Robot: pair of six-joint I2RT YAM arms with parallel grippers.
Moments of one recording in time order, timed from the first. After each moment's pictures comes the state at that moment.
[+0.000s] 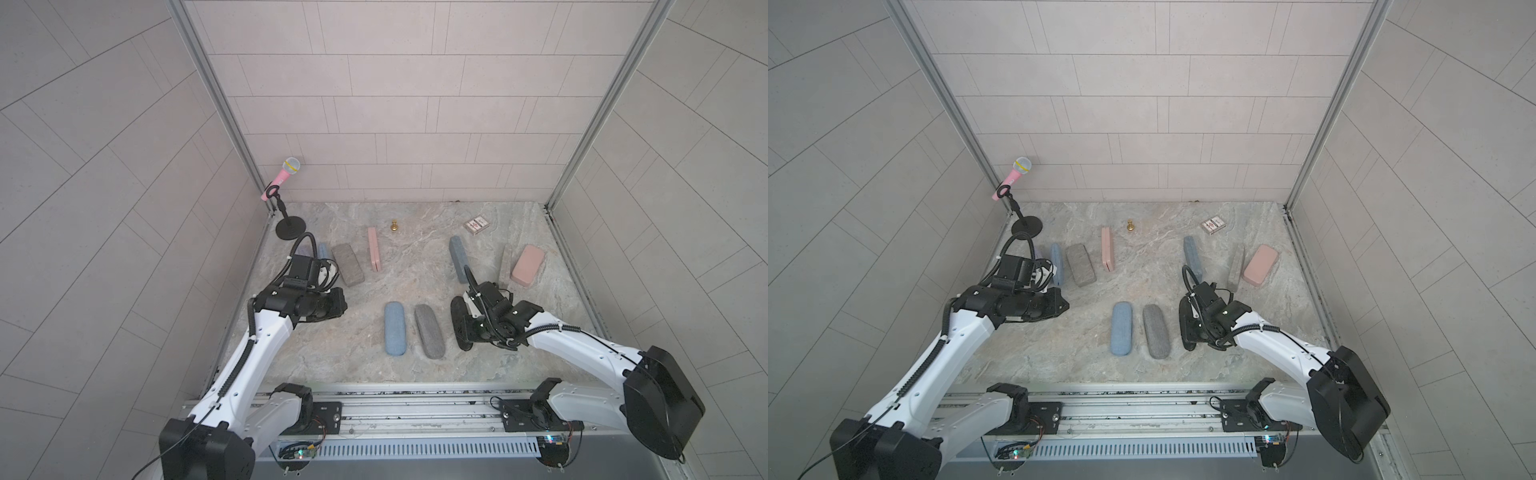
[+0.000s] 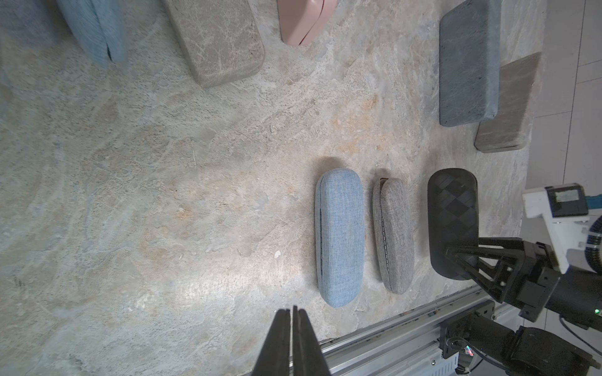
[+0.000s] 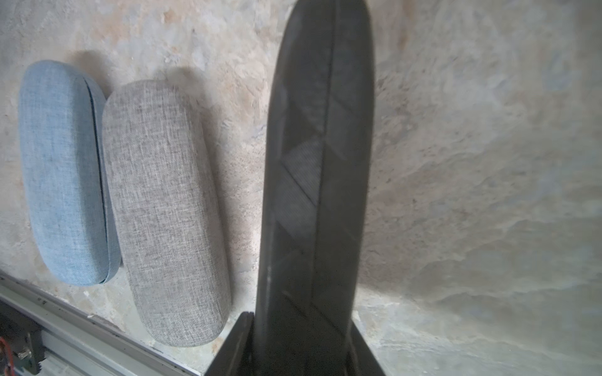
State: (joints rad) left arm -0.18 1.04 0.90 -0.93 0.36 -0.36; right arm 0.58 1.18 0.61 -0.54 -0.16 0.61
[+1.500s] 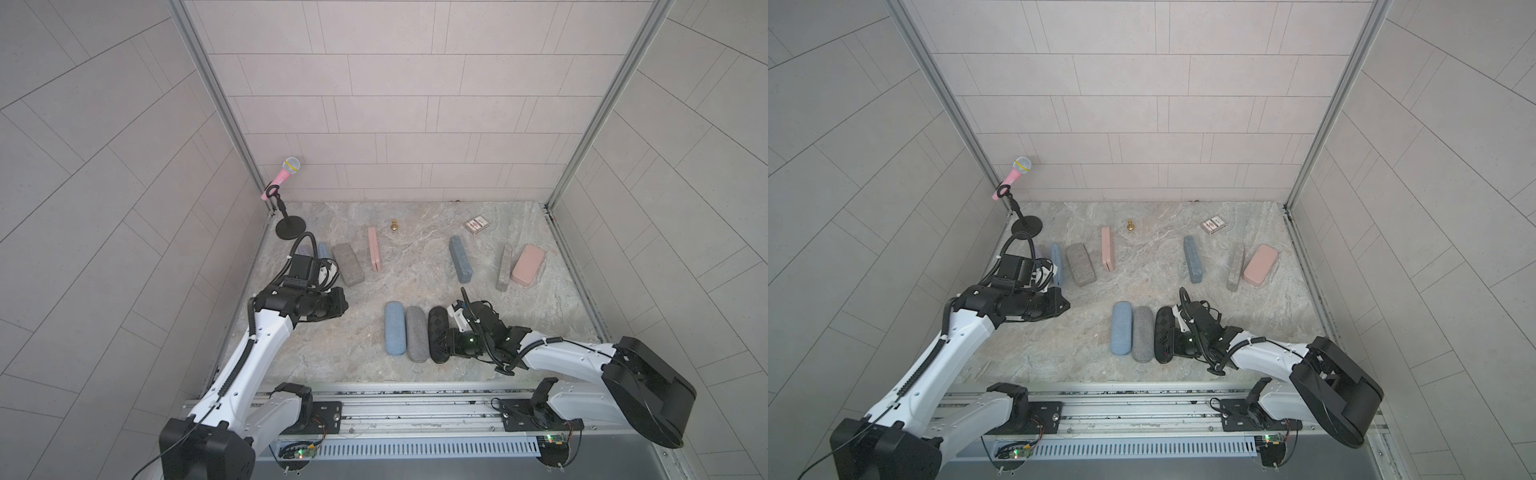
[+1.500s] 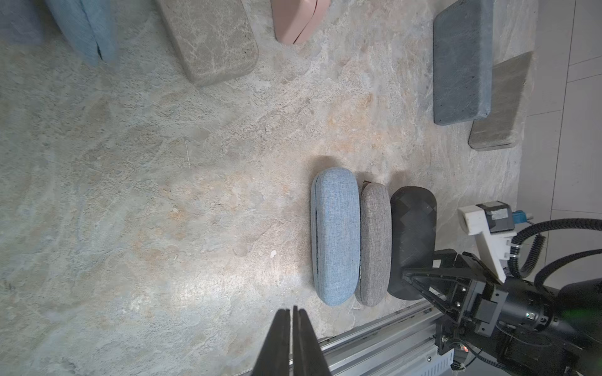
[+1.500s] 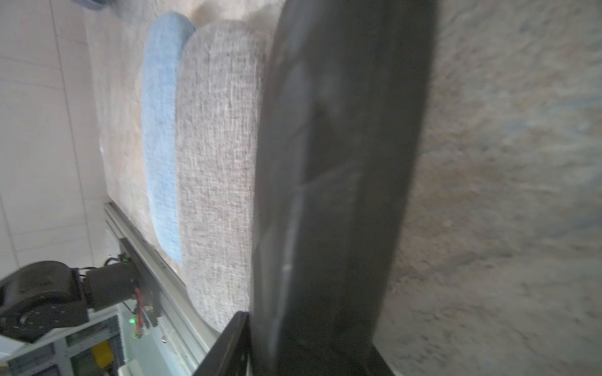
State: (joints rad) left arm -0.18 1.04 0.90 -0.93 0.38 -0.36; right arm 0.71 1.25 0.38 0.00 -0.35 0.88
